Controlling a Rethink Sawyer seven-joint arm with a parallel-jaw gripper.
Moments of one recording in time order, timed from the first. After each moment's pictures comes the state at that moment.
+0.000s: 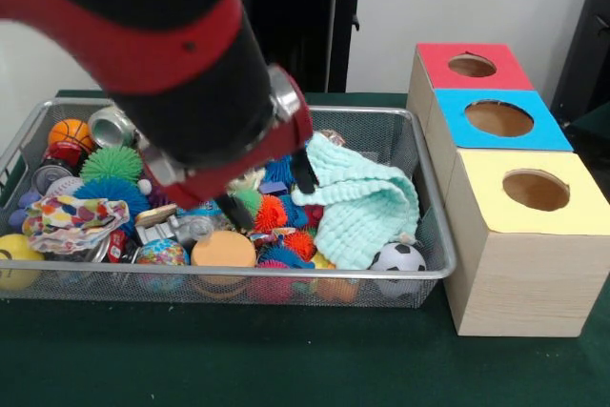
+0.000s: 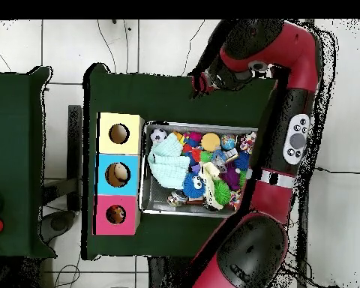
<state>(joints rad) -0.61 -0.18 1.18 0.43 -0.88 1.94 1.16</state>
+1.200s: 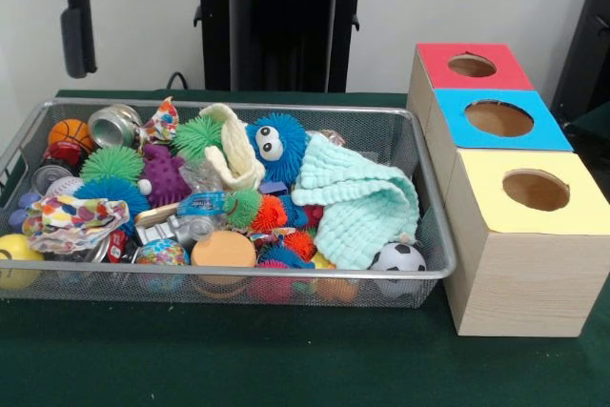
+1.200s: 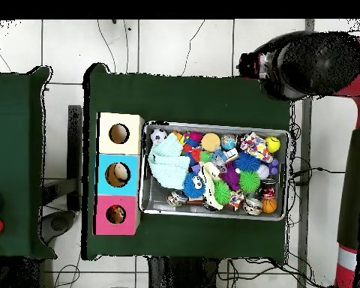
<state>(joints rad) -0.78 -0.65 0.81 0.99 -0.60 1.17 1.56</state>
